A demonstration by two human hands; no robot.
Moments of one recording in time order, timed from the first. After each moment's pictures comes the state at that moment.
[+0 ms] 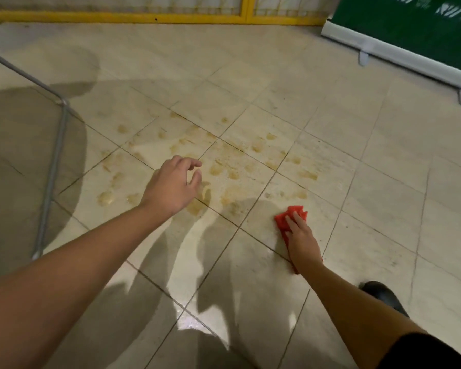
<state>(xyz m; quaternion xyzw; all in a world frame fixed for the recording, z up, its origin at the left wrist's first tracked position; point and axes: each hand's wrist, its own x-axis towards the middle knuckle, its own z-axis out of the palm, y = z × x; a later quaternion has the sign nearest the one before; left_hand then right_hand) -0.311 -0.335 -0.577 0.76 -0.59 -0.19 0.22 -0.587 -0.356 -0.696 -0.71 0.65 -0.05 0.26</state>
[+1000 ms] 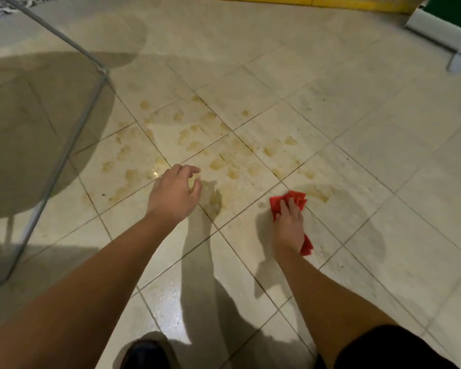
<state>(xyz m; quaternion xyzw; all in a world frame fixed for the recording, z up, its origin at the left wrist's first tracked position) -0.389 -0.355 -0.600 0.87 -0.42 -0.16 0.20 -0.581 -0.443 -0.700 -0.74 0.61 -0.07 0.27</state>
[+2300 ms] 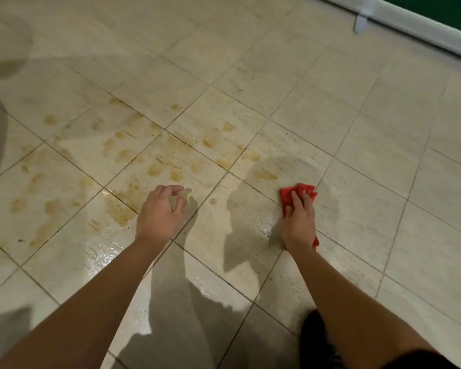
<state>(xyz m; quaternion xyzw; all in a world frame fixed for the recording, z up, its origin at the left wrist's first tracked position) -0.433 -0.395 -0.663 0.82 -0.46 -0.25 0.23 -0.677 -0.472 -0.712 -0.62 0.72 -0.17 0.25</state>
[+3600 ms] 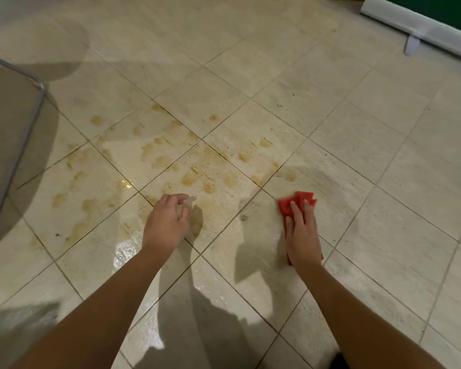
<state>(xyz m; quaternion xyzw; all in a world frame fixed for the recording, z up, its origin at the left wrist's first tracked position) -0.389 -0.385 -0.670 0.84 -0.39 -0.26 0.26 -0.629 -0.478 -0.727 -0.74 0.61 -0.13 0.24</state>
